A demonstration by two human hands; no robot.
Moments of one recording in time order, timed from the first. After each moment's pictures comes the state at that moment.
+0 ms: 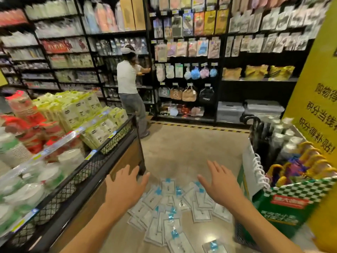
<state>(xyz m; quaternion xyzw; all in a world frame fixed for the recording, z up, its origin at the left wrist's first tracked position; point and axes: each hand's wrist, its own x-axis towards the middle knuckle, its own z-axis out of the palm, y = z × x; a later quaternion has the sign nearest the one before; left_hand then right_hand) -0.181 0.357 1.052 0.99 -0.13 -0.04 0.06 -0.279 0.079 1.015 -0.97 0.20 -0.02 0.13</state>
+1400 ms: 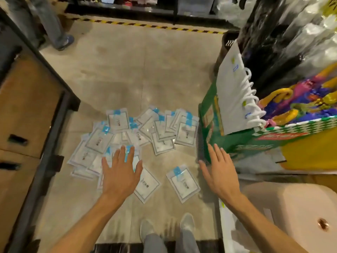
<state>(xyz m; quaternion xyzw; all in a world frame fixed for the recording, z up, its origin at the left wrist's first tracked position) -0.007 0.127 0.636 0.95 -0.28 -0.15 0.00 -0.195 -0.114 0.660 -0.92 0.36 0.07 0.13</state>
